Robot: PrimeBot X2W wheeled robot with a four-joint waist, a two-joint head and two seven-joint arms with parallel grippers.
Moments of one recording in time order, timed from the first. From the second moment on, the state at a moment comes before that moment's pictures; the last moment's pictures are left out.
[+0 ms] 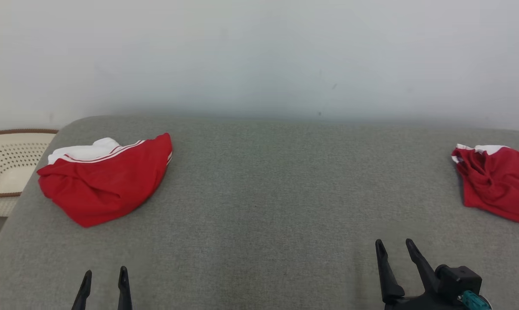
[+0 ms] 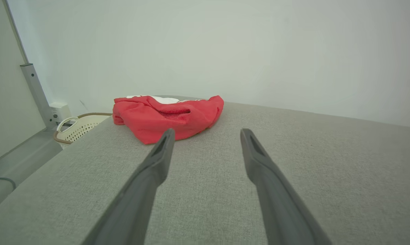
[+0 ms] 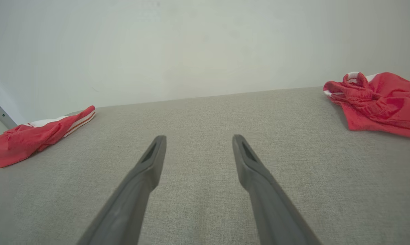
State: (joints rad) left arm 0.02 0.06 0.04 0.06 -0.11 0.05 -0.26; right arm -0.03 -0.08 0.19 0.16 0.20 0.13 -0.16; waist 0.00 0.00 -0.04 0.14
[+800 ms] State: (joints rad) left arm 0.04 0.08 0.07 0.06 -0.11 0.08 -0.26; right arm -0.05 -0.09 0.27 0.20 0.23 0.13 -0.18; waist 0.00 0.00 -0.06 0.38
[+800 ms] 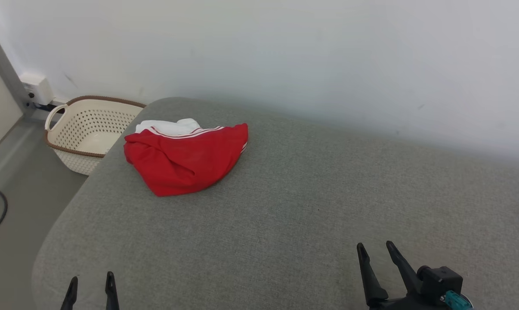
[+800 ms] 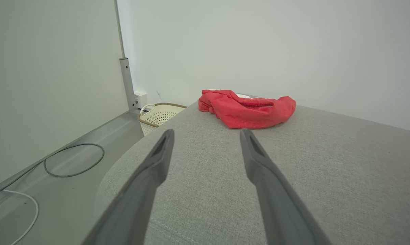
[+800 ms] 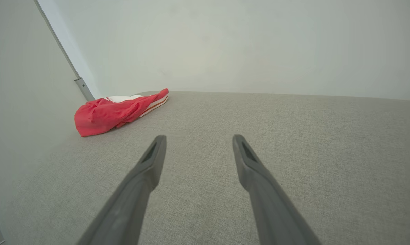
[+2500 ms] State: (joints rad) left arm -0.47 0.23 0.08 0.21 -0.22 -0.02 -0.15; right arm -0.19 -0.12 0.30 0.17 0.23 0.13 -0.17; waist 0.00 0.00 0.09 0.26
